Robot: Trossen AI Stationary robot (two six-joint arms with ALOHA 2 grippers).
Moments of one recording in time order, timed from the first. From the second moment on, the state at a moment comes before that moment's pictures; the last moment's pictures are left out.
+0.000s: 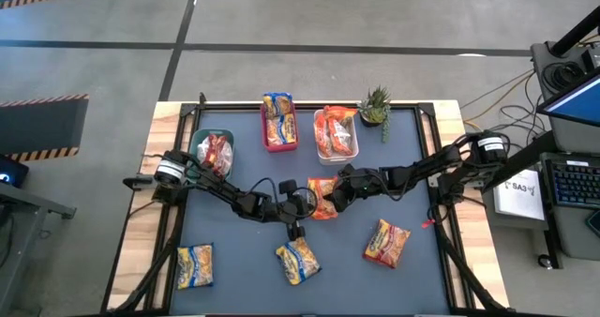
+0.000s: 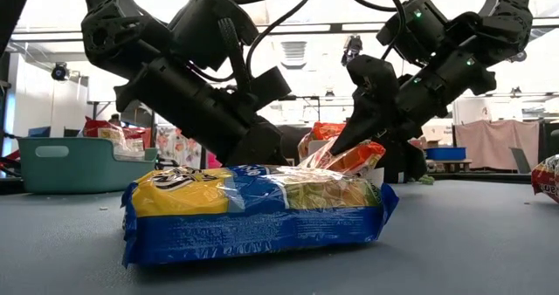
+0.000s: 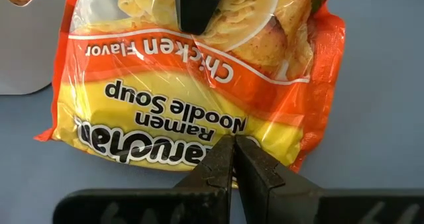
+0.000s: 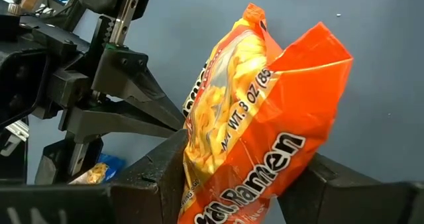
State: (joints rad) left arm -0.22 2.01 0.89 0.47 -0.44 -0.14; right arm 0.03 1.61 0.54 0.48 0.03 0.89
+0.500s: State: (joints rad) left arm -0.22 2.01 0.89 0.48 -0.44 -0.14; right arm 0.03 1.61 0.54 0.48 0.03 0.88
